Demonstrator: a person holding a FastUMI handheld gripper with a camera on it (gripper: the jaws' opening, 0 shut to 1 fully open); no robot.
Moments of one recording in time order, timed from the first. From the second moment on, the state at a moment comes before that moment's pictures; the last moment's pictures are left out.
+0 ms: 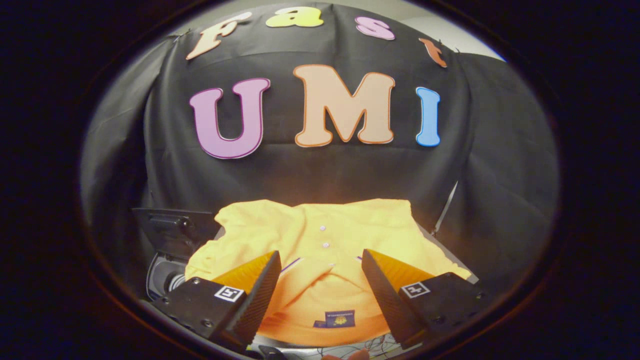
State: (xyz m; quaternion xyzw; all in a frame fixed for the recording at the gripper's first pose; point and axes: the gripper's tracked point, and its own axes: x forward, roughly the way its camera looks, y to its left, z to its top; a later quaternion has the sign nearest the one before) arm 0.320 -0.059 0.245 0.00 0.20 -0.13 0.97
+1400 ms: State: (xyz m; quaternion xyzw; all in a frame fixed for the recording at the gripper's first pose) arm 0.352 0.027 0.294 0.08 0.18 -0.08 0.98
